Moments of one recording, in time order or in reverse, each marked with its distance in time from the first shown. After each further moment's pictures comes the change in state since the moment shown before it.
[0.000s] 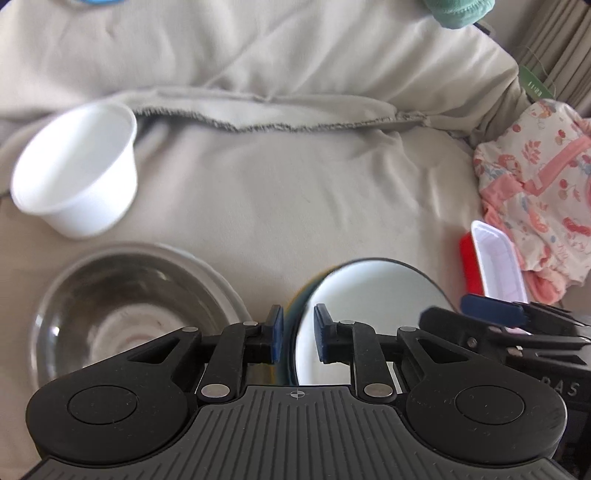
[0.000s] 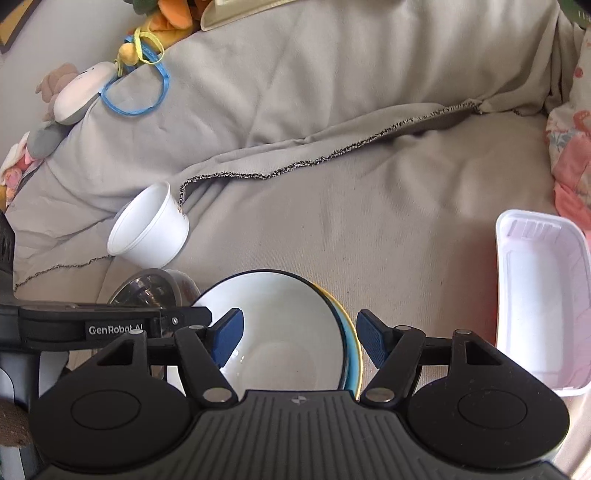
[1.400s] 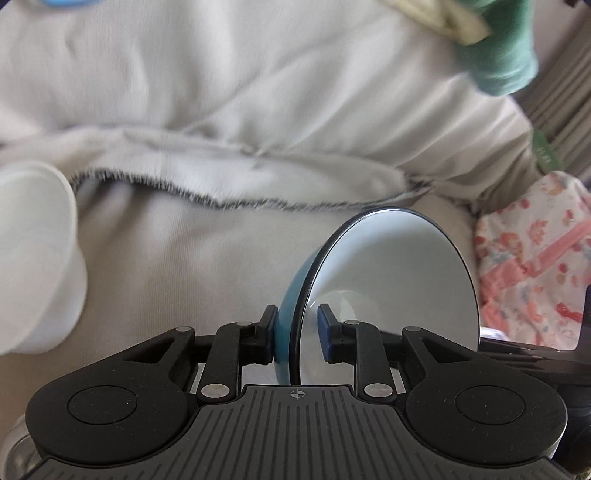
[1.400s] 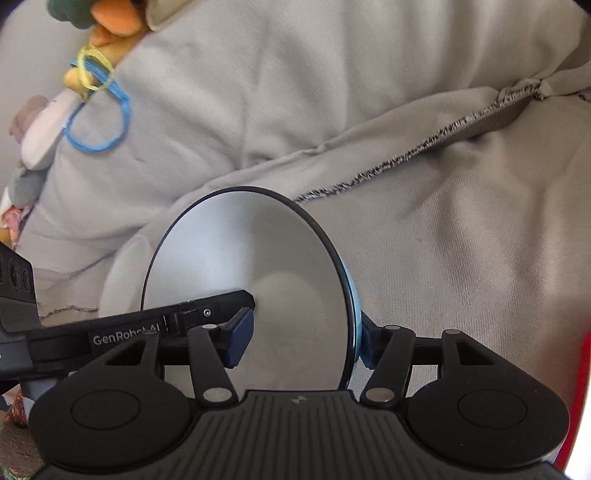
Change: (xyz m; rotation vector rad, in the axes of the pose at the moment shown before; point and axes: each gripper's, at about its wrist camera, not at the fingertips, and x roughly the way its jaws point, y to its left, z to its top) left arm 0.048 0.030 0.096 -0.090 -0.076 -0.141; right arm 0.082 -0.011 0.099 0.092 0.069 0.136
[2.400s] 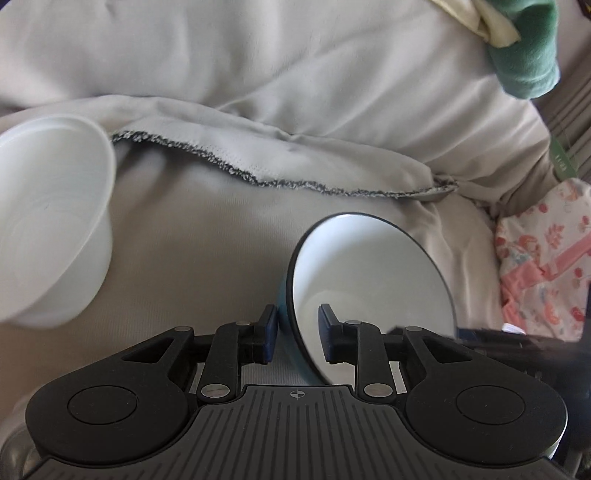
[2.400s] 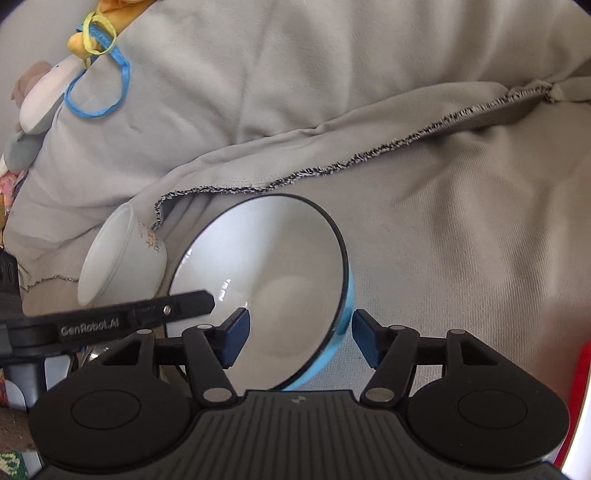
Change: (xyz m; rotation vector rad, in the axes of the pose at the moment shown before) left arm 0.029 0.038 -0.014 -0.060 0.017 0.037; right arm 0.035 -0.018 -0.005 -0.057 0.065 -0.052
